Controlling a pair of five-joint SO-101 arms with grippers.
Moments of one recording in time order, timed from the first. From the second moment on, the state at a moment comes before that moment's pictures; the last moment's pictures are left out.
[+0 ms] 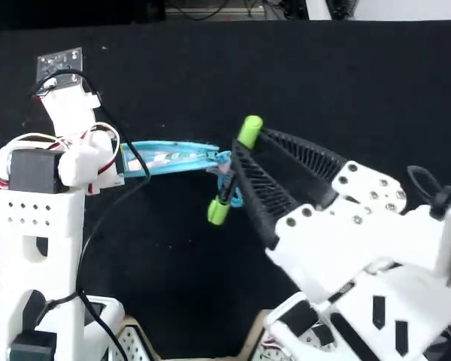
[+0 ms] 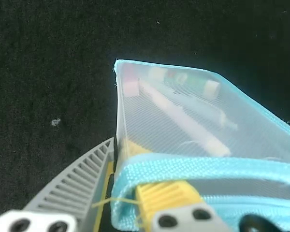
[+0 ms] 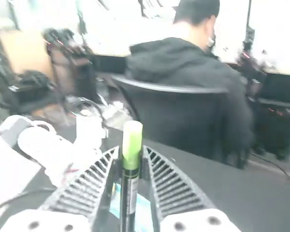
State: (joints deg) left arm -0.7 -32.0 5.1 94.0 13.9; right arm -37.1 -51.4 -16.9 79.8 -4.4
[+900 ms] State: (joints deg) left arm -0.7 -32.1 5.9 94.0 13.9; right arm -40.0 -50.8 25.7 35.0 -4.5
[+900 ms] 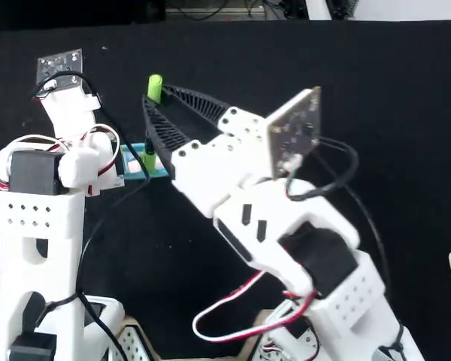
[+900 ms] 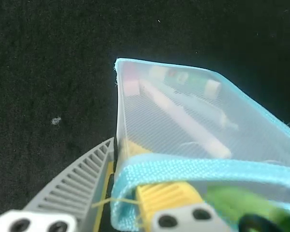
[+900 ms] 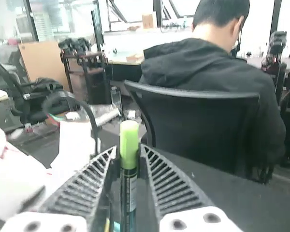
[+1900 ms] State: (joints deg) left arm -0.7 -32.1 5.9 94.0 13.8; right arm -43.4 -65.9 56.9 34.3 9.9
